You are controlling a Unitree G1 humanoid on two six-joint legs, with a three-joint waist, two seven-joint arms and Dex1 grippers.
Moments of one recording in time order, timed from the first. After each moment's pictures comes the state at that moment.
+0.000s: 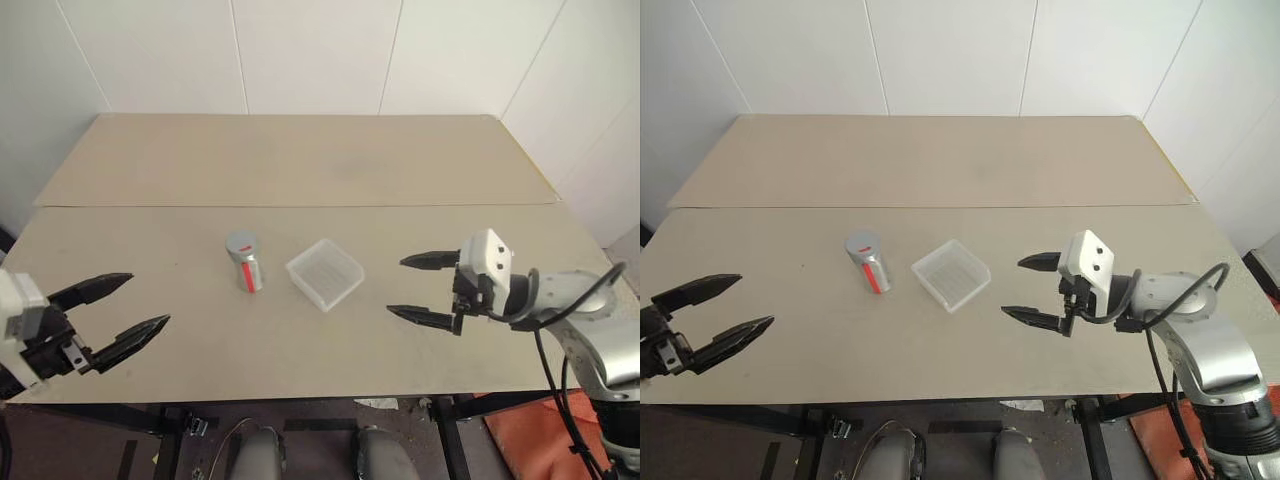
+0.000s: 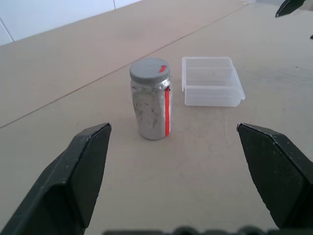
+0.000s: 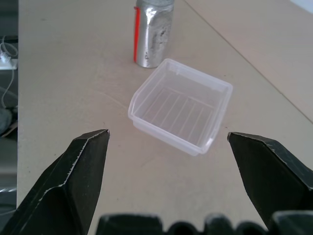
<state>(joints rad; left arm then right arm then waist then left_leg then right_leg) 0.42 0.81 0.85 -0.58 -0.81 0.50 -0.97 -0.30 -0.80 -0.04 -0.37 0.47 0.45 1.03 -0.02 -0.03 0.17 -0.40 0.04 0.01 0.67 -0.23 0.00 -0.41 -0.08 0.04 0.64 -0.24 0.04</state>
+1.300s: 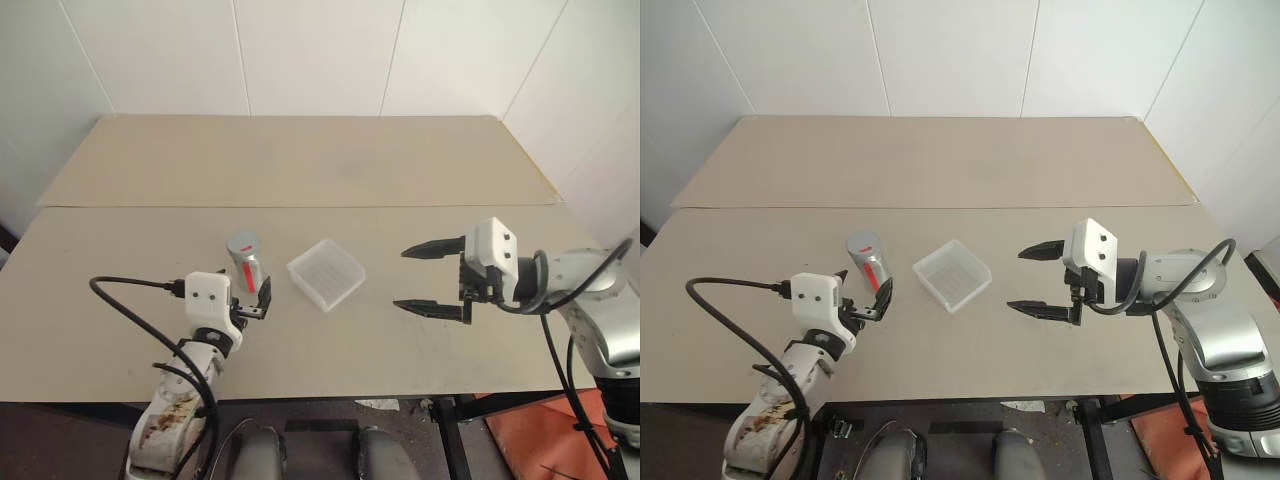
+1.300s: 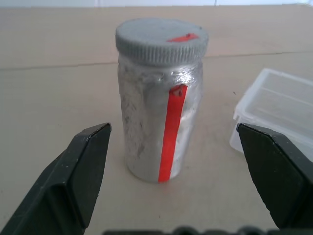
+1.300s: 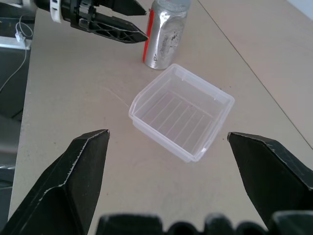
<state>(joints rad) 0.06 0.19 -0.04 -0.58 -0.15 0.49 0.00 -0.38 -0.86 -0.03 -0.30 0.44 0.37 1.15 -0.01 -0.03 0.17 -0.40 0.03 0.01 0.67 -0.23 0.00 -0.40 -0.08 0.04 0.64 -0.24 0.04</state>
